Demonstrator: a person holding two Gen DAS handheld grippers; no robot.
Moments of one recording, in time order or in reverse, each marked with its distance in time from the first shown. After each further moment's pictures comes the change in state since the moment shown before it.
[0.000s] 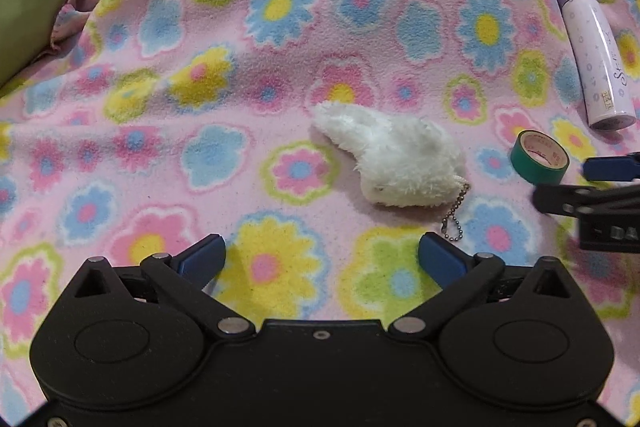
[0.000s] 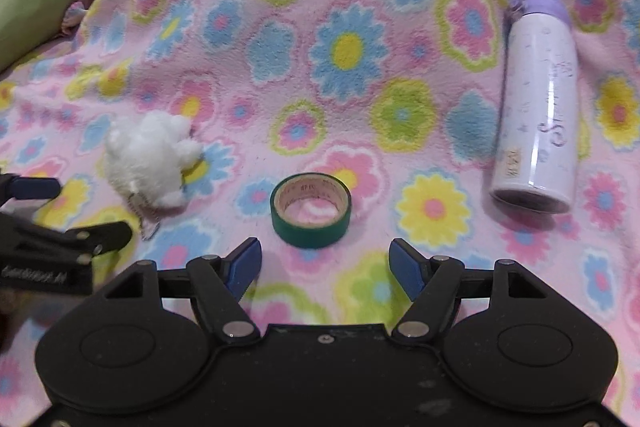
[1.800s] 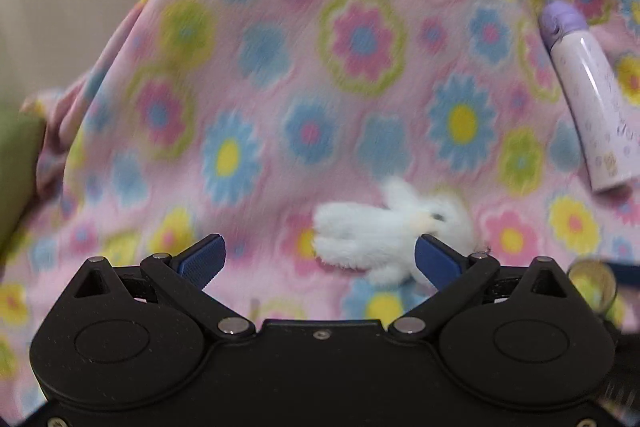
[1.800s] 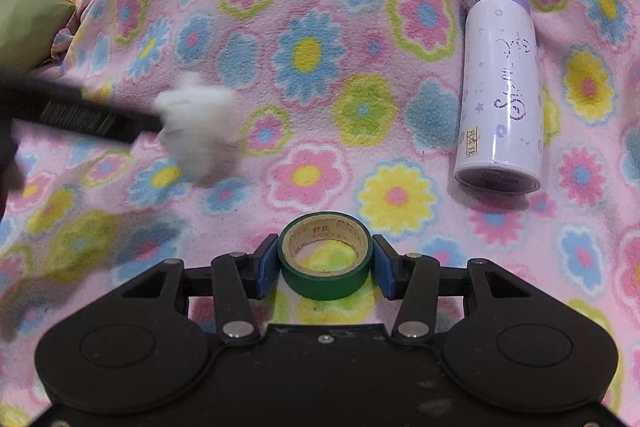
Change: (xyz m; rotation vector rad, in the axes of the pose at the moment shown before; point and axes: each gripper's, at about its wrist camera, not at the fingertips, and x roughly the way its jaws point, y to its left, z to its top) left arm -0.001 -0.061 0.084 0.187 -0.131 0.088; right arm -0.017 -0.022 -0.024 0.057 -0.072 -0.014
